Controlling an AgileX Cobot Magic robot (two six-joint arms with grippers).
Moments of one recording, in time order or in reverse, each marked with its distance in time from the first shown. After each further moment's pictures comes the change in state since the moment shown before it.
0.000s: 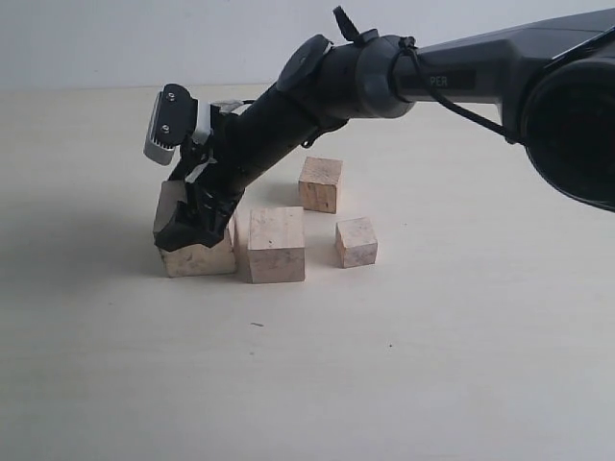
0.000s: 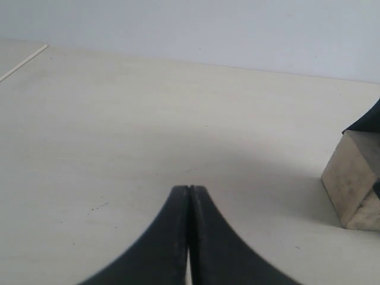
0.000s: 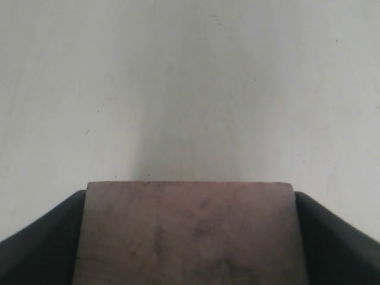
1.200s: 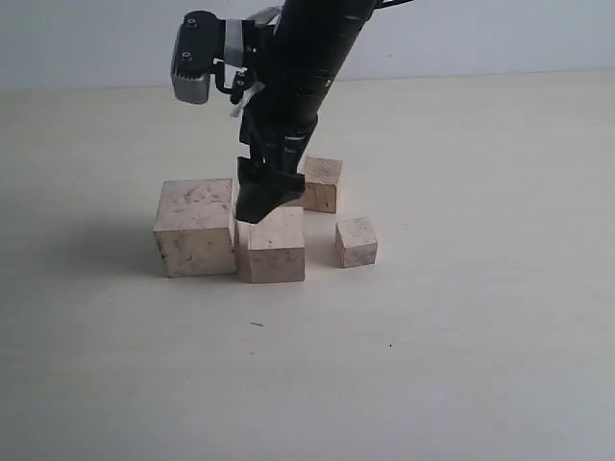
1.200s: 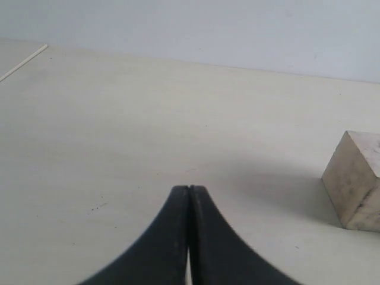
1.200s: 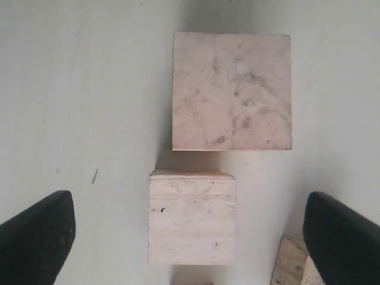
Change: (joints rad) left arm 0.000 0.000 0.000 0.000 0.000 0.000; right arm 0.000 -0.295 0.000 -0.622 0.318 0.529
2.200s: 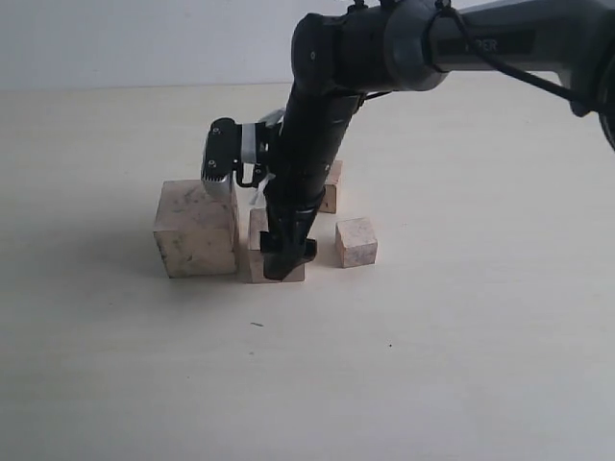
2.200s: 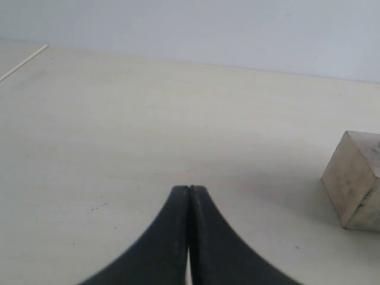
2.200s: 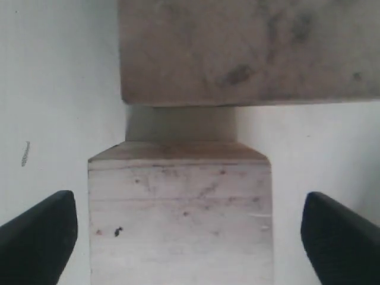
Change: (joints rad) left arm 0.000 0.000 0.000 0.000 0.000 0.000; right arm 0.000 0.174 0.091 -0.077 -0.158 0.006
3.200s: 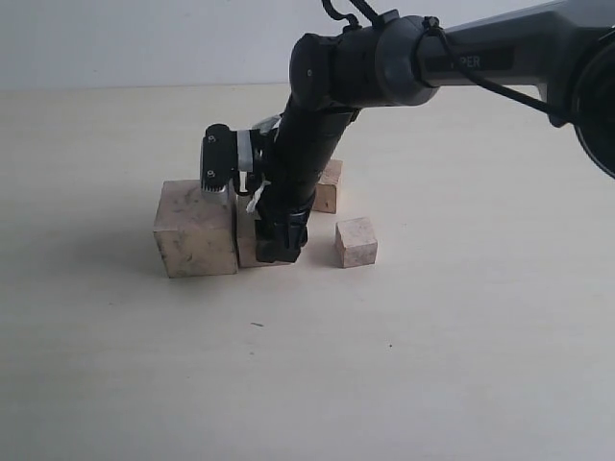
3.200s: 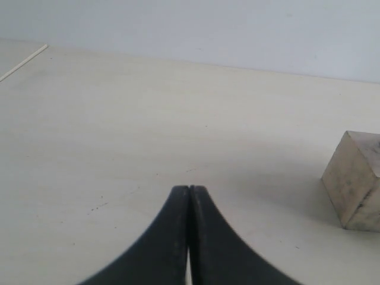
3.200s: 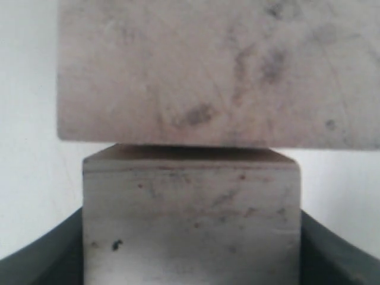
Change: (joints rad) left arm 0.000 0.000 0.000 0.000 0.000 0.000; right arm 0.000 0.030 0.000 0.036 -0.117 -0.115
